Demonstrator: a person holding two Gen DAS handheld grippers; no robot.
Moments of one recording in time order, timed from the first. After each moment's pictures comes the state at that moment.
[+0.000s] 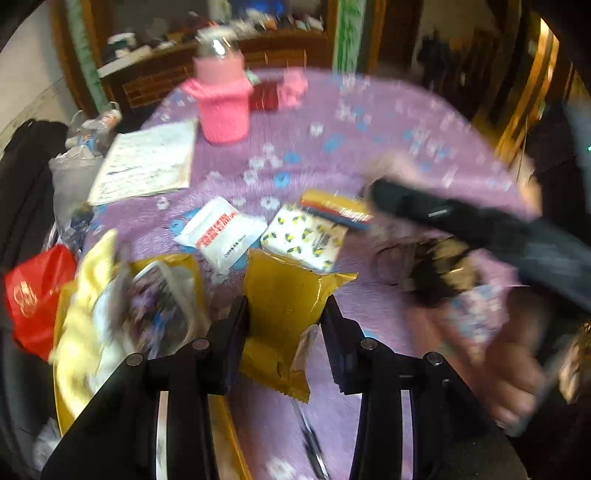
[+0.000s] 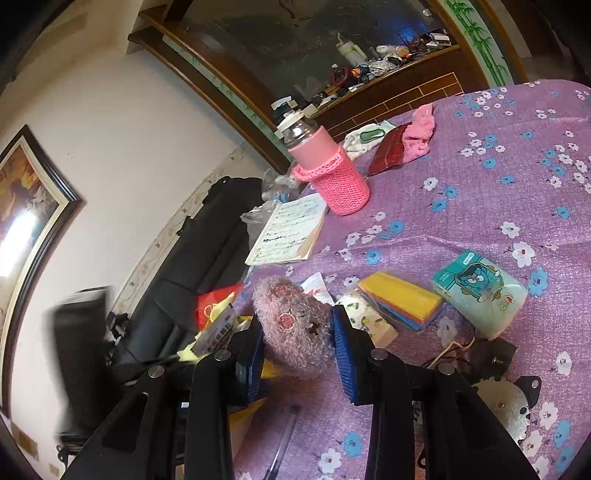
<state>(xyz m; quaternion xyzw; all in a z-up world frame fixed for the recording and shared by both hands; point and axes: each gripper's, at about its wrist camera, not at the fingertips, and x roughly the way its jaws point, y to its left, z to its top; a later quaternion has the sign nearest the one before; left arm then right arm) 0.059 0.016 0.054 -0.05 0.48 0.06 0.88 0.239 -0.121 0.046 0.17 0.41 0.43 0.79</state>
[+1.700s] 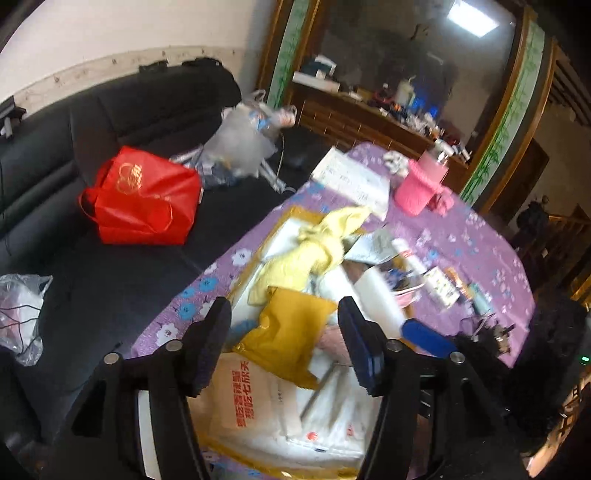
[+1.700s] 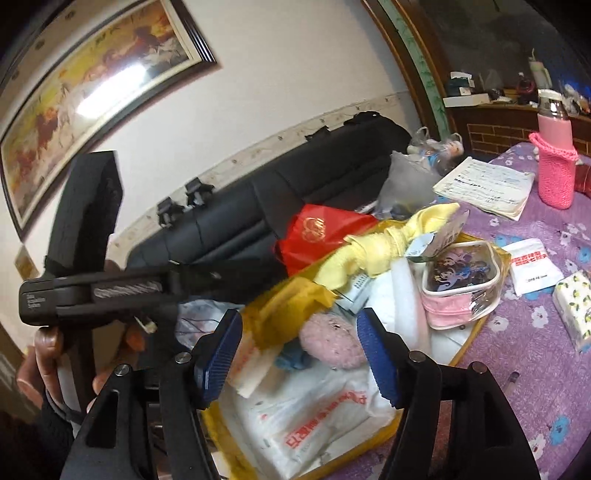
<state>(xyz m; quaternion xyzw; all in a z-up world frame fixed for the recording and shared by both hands) -0.120 0.145 0.066 -0.24 0.32 0.29 0.87 0.070 0.039 0.042 -0.01 0.33 0.64 0.69</state>
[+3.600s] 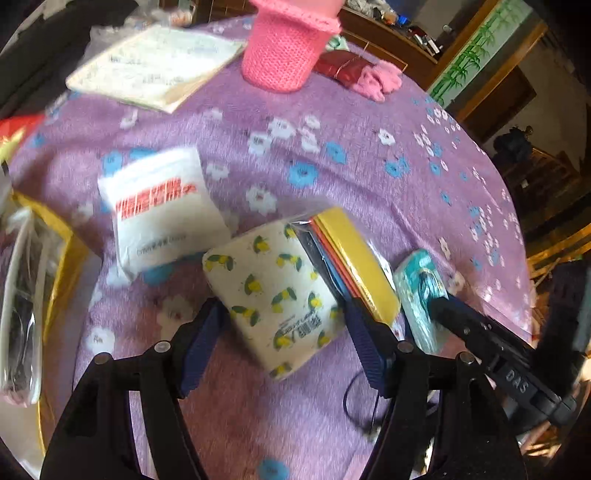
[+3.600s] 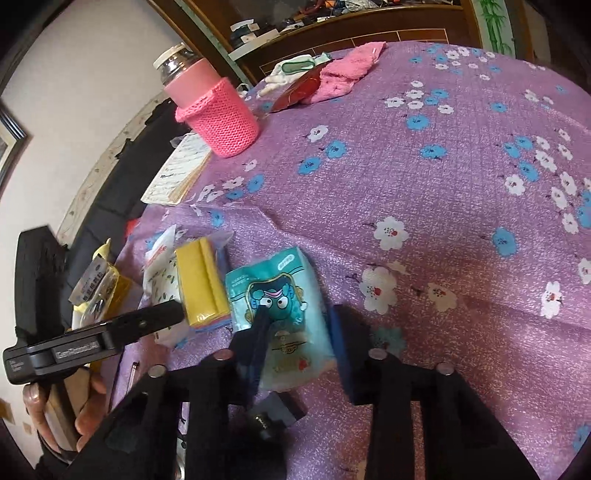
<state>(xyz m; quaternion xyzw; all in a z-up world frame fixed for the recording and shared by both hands) 0.184 0.027 -0.037 -0.27 0.49 0.17 0.81 0.368 -0.128 -0.020 0.01 0.52 0.38 0.76</state>
